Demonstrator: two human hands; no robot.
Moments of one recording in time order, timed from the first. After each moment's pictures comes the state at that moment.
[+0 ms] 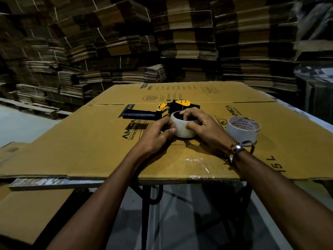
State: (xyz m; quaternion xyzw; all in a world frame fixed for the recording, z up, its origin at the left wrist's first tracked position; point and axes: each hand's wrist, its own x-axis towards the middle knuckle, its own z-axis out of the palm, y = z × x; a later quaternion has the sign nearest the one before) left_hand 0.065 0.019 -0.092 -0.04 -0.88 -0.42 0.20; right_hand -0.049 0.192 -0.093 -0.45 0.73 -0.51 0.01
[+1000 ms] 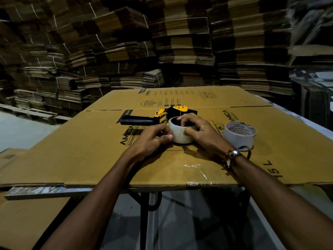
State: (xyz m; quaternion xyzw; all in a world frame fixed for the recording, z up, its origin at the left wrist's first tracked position) left_hand 0.062 0.001 -0.088 -0.06 -0.89 -0.44 0.13; right_hand -0.048 0.192 -0.091 -0.44 0.74 -0.51 0.01
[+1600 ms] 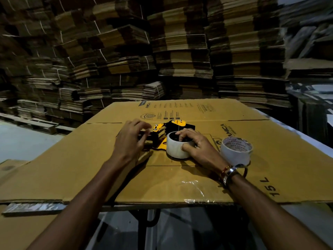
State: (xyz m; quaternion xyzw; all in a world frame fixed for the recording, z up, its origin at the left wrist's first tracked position) left_hand 0.061 -0.035 -0.067 0.00 -0.91 -0.16 0.39; right_hand -0.044 0.195 -0.091 -0.44 0.75 -0.50 -0.01
